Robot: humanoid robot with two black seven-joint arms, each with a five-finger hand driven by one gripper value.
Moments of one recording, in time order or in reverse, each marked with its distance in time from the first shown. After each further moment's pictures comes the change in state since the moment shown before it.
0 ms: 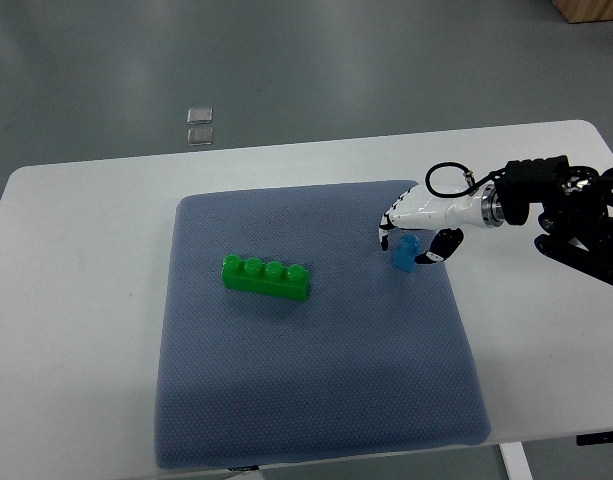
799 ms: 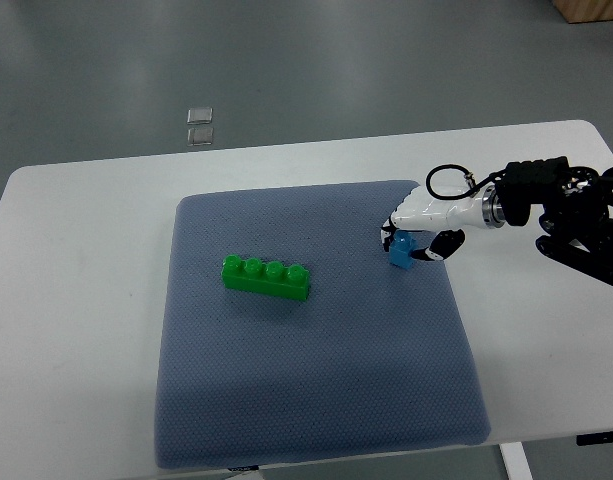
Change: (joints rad) left arm 0.000 0.000 0.000 0.000 0.000 0.000 0.000; right arm -0.001 0.001 -0.002 -0.004 -0.020 -0.001 -0.001
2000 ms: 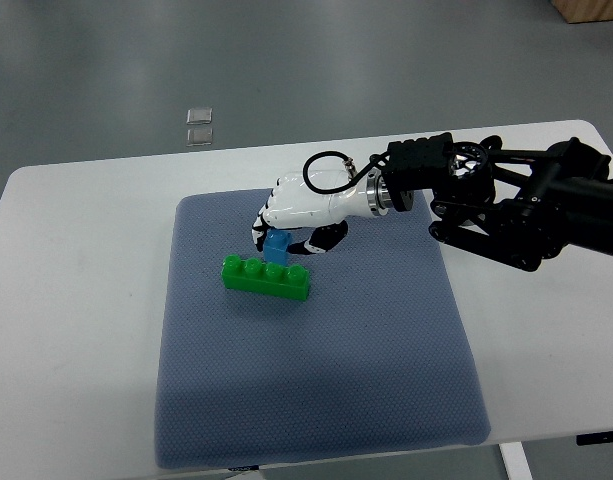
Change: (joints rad) left arm 0.000 0.000 0.000 0.000 0.000 0.000 0.000; right arm 0.162 0.253 -0.016 0.067 0.002 -0.050 0.015
